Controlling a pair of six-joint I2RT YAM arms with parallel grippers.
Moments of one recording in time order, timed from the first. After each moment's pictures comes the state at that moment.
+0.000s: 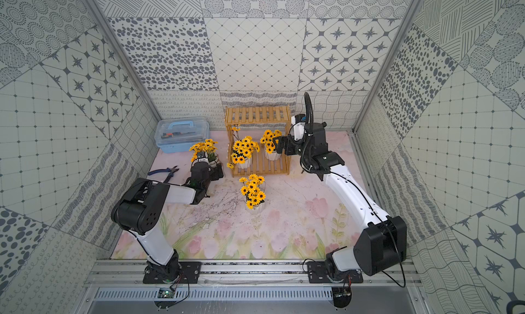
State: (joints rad) left arm -0.29 1.78 0.68 0.64 -0.27 -0.25; right arm 0.35 1.41 1.28 -0.27 -0.24 0.28
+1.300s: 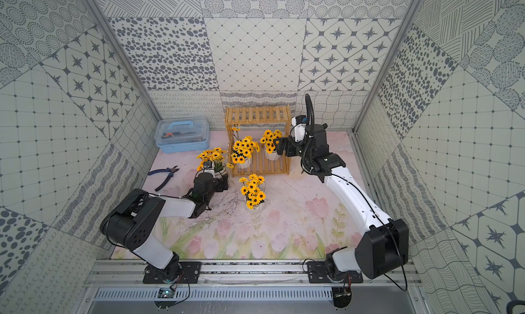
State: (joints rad) left arm -0.44 1.64 0.49 0.67 -0.30 -0.25; right arm 0.35 1.39 1.25 -0.27 -0.24 0.28
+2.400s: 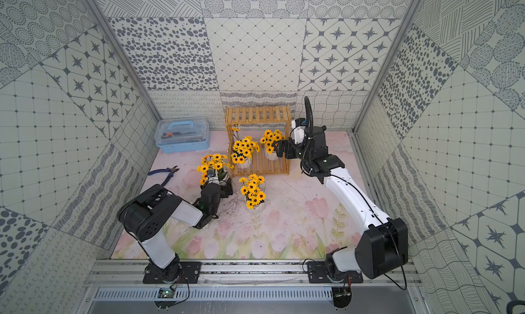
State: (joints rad) left arm -0.57 1.76 0.41 0.93 -0.50 -0.32; right arm 0.35 1.39 1.23 -0.27 -0.25 0.30
